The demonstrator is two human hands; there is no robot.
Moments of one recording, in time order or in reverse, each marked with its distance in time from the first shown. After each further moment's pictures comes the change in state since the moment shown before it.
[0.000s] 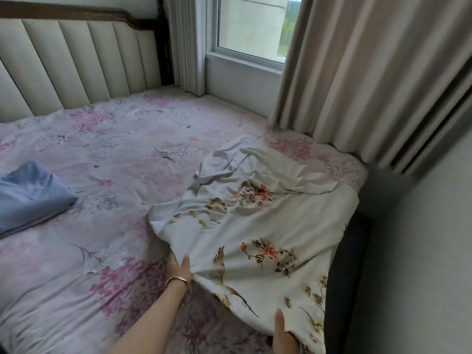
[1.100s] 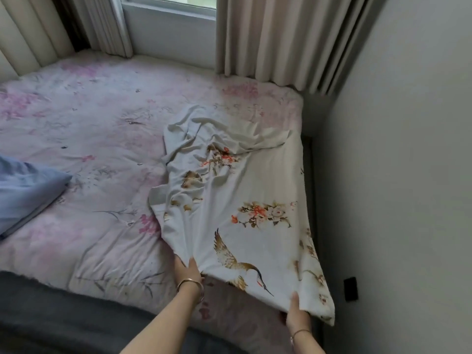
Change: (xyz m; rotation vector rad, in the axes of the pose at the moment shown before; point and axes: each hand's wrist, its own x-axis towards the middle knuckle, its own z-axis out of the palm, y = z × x) left_hand -0.066 -0.156 -0.263 0.099 -0.272 -0.014; right_hand -0.354 0.120 0.112 0.256 0.509 0.550
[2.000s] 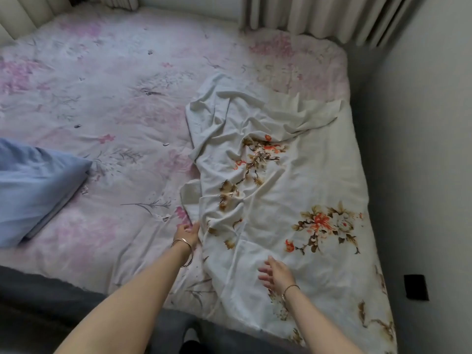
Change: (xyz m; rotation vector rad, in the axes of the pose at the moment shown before) left_hand 0.222 0.034 -0.062 0.238 -0.261 -0.202; right_hand 0.002 -0.014 0.232 -0.070 -0.459 0.191
